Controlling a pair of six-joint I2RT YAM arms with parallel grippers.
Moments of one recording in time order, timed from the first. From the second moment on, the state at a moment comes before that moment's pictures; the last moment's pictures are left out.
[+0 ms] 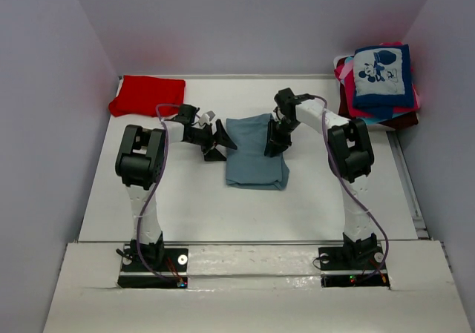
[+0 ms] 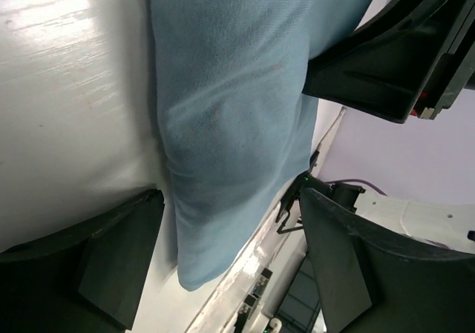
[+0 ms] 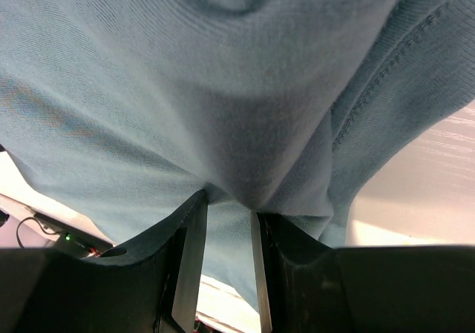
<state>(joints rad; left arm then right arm) -0.22 2.07 1.25 -0.28 0.91 -0.61 0.37 2.24 1.80 -0.95 -0.37 0.50</state>
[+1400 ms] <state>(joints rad) -0.33 2.26 1.42 -0.23 0.96 -0.69 0.37 2.24 1.78 -0.93 -0.40 0.50</state>
